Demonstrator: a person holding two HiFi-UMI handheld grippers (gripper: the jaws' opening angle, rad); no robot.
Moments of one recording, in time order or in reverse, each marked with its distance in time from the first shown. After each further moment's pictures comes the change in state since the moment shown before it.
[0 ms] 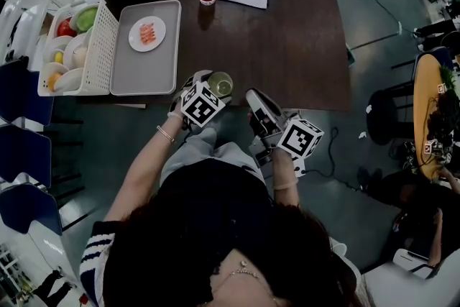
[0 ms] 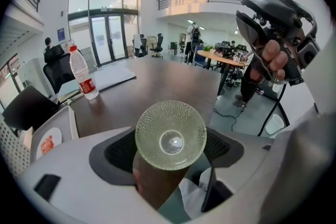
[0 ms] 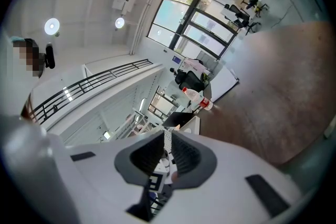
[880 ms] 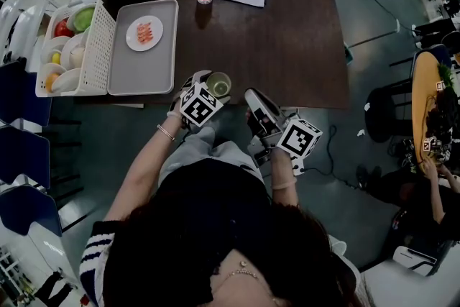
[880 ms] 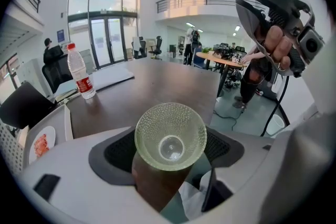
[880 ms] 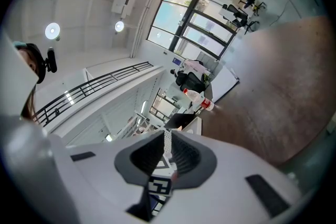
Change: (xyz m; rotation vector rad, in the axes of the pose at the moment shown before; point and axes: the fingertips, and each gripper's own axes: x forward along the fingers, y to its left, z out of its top) left arm 0.015 -0.002 -0.008 0.008 -0.035 -0.008; right arm -0.002 0.004 0.001 0.016 -0.018 0.018
